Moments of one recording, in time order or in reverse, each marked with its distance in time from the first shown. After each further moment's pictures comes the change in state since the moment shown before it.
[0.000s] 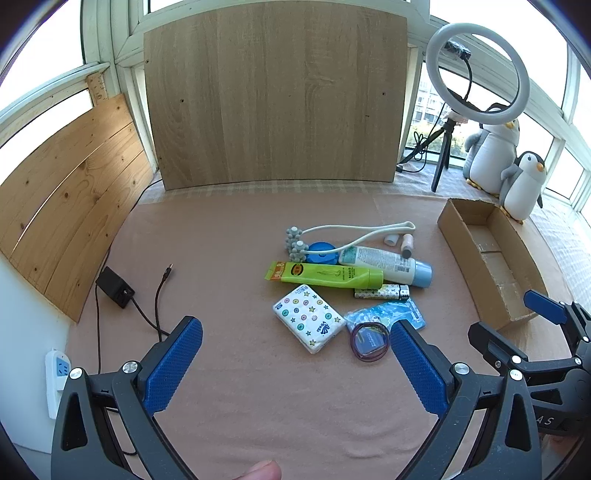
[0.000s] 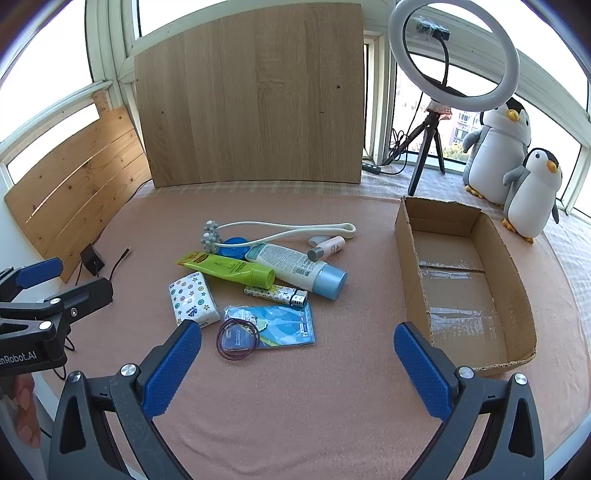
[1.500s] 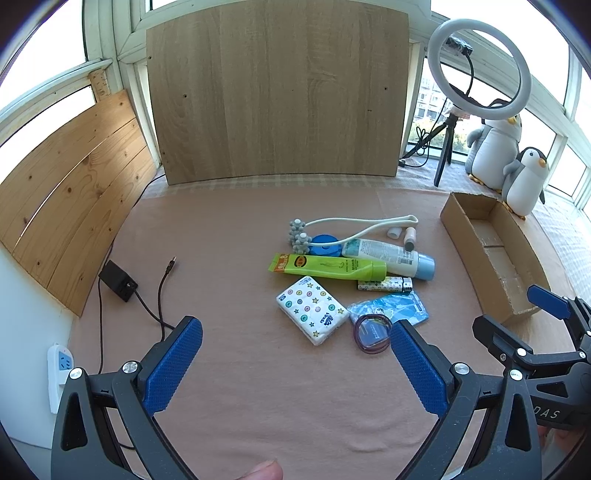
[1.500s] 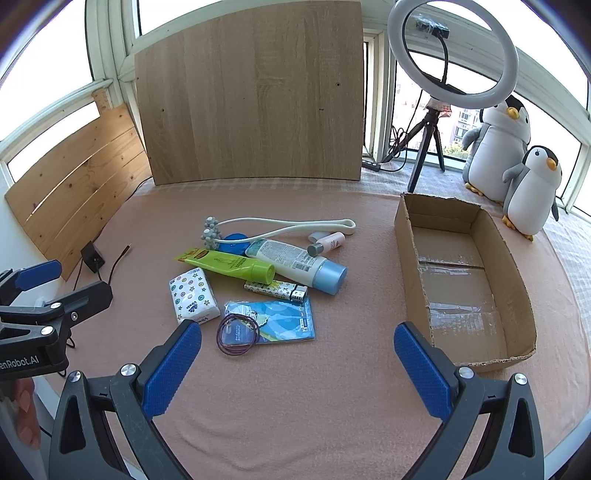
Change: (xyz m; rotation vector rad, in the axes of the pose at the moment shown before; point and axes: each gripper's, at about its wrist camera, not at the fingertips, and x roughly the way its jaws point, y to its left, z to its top) left arm -0.002 0.002 -0.008 0.000 0.017 0.012; right arm 0.001 0.001 -0.004 0.003 0.001 -0.001
